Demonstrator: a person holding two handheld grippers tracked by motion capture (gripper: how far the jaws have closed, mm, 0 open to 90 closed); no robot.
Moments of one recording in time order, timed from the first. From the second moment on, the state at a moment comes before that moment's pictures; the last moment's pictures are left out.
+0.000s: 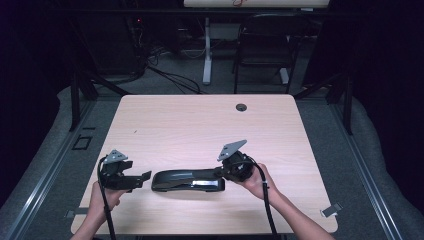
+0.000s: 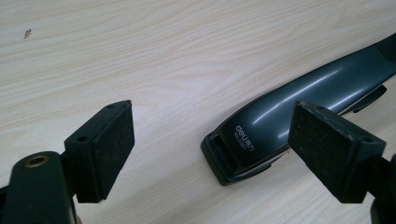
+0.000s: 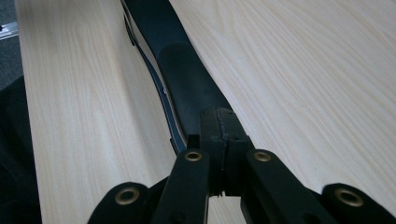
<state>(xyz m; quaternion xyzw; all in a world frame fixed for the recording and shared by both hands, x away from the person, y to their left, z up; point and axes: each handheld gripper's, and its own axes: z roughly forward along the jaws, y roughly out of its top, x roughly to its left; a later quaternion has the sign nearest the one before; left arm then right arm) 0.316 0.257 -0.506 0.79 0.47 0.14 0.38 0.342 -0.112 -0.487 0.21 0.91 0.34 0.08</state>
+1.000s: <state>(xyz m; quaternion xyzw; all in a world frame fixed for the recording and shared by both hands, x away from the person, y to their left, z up) 0.317 0.255 -0.506 0.79 0.47 0.14 0.37 0.345 -0.114 -0.500 0.23 0.91 0.35 0.05</state>
